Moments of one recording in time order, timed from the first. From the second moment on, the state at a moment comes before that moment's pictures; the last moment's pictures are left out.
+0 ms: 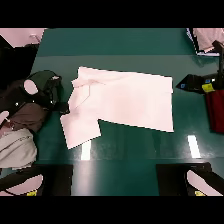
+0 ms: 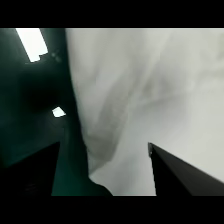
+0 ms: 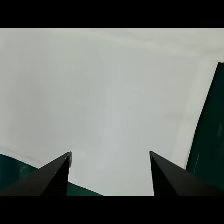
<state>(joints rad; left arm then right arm) -0.08 -1.26 0.95 1.37 -1.08 -1.36 -0.16 -1.04 1.17 -1.13 1.29 1.46</state>
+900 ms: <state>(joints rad) -0.09 -1.25 0.93 1.43 -0.99 -1.42 -0.32 -0.97 0.99 -1.13 1.39 1.45</state>
